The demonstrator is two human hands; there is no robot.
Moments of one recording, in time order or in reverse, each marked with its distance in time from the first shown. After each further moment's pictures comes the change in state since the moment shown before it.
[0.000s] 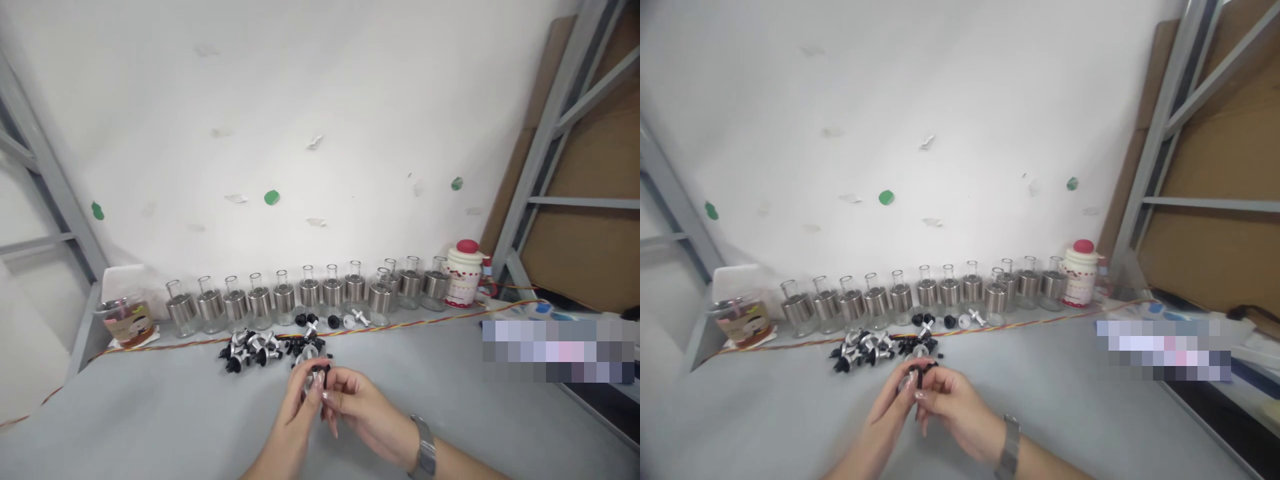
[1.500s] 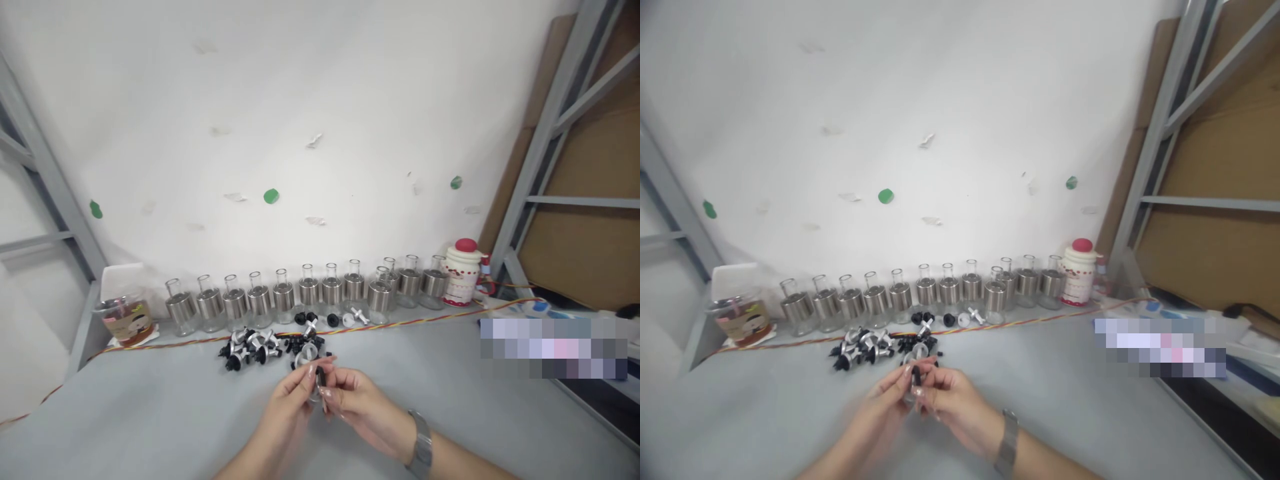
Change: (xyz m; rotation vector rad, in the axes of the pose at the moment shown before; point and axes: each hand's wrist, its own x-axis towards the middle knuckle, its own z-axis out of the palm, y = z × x) left_hand 0.008 0.009 -0.002 -0.506 -0.118 -0.232; right_hand -0.001 -0.001 -0.002 0.025 -0.005 0.011
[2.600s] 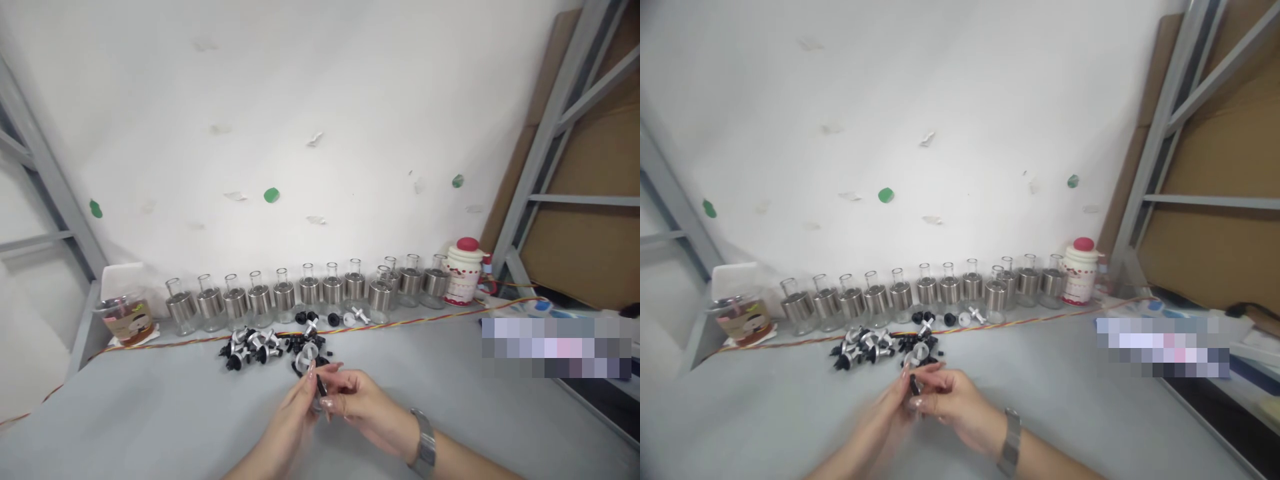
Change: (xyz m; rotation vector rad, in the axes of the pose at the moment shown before) left_hand -0.001 -0.009 -0.002 0.055 -0.063 -0.017; right_hand 0.000 -0.002 0.000 -0.146 -0.001 0.064
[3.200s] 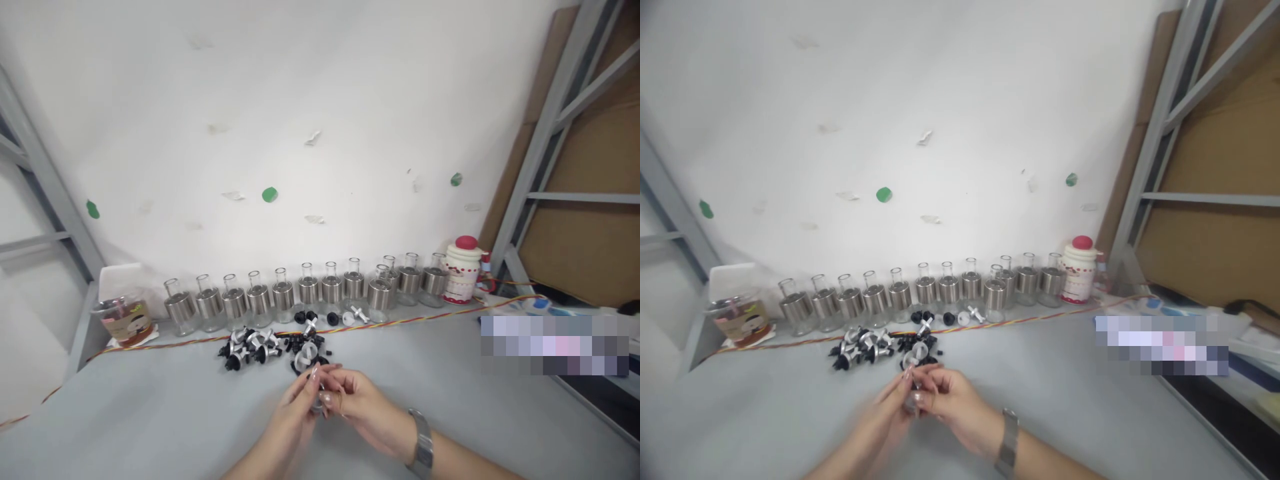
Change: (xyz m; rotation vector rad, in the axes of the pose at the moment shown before) left_hand 0.000 -0.001 0.003 -0.041 0.064 -0.014; right_hand 0.001 0.003 0.003 0.100 0.014 -0.059
